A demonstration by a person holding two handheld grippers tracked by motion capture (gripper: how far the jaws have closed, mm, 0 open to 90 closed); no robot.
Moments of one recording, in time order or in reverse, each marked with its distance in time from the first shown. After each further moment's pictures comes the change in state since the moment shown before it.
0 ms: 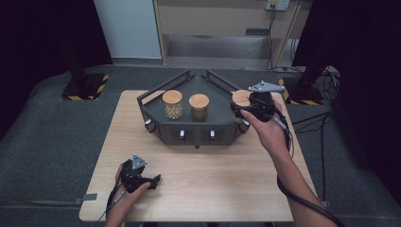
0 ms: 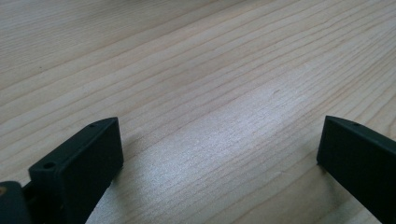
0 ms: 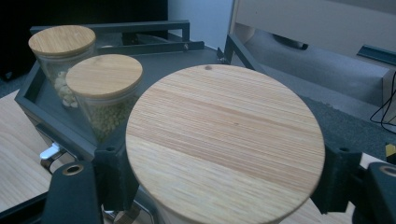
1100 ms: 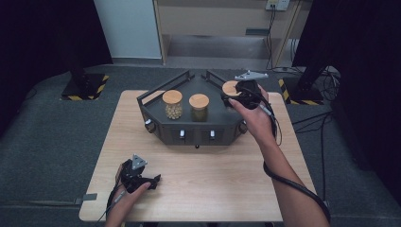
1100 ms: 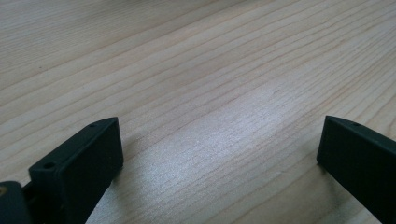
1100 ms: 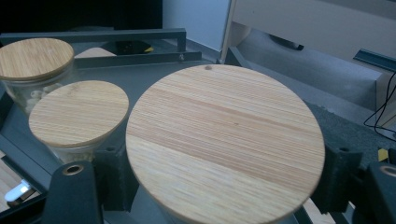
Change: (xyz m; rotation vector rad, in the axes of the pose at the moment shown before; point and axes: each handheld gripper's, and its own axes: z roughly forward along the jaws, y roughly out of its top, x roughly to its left) left arm 0.000 0.000 0.000 -0.002 0.000 0.000; right arm 0.008 0.027 0.044 0.024 -0.027 -0.027
